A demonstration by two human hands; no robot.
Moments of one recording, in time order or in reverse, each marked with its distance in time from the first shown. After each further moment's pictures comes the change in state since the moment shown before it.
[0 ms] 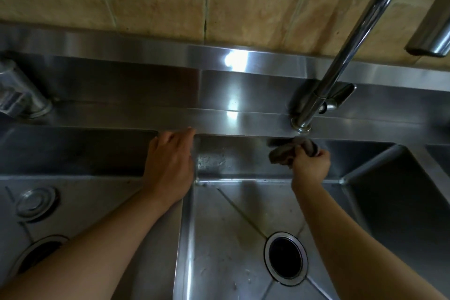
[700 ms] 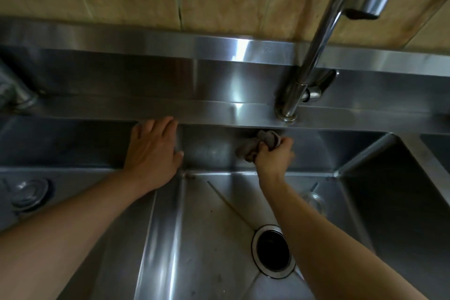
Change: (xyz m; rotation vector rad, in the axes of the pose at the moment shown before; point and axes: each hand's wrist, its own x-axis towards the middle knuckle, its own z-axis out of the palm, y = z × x) left_hand 0.005 0.021 -0.009 0.292 -0.262 -0.049; right_hand -0.011 0.023 0.010 -0.110 -0.245 -0.208
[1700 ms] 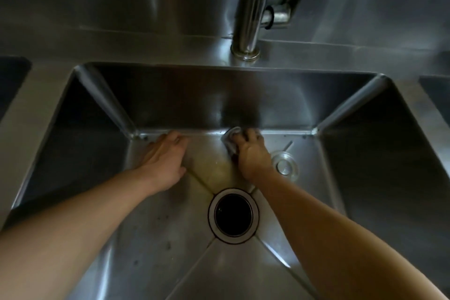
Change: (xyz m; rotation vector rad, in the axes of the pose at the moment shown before) left_hand -0.005 0.116 0.117 -0.093 -0.407 0.095; right_hand 0.067 0.161 -0.052 -1.042 -0.638 -0.476
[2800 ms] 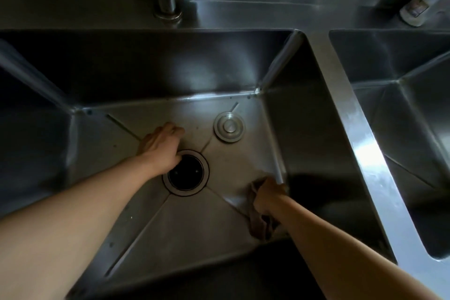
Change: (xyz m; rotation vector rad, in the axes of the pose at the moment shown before) left_hand -0.004 0.089 0.042 -0.034 -0.117 0.112; right_hand -0.190 0.066 -0.053 -0.099 -0.726 0.801
